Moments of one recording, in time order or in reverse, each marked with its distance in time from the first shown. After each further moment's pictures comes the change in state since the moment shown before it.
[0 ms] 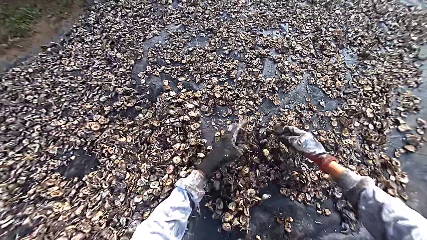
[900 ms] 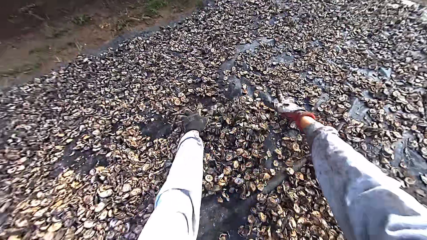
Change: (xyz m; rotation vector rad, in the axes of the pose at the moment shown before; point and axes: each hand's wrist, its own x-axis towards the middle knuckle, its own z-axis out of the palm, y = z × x) left_hand -0.035 -0.246 -0.265 0.498 0.763 -0.951; right_hand 0.186 -0.316 0.110 -0.298 -0.237 -0.357
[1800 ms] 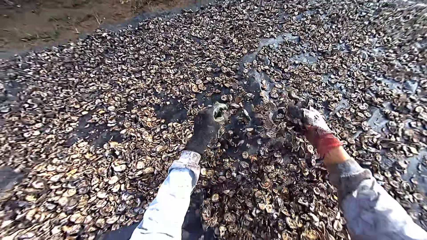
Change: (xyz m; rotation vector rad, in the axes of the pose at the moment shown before) left_hand -0.119 -0.035 -0.049 -0.495 0.211 0.438; right_hand -0.088 -0.018 0.043 0.701 0.182 -0.062
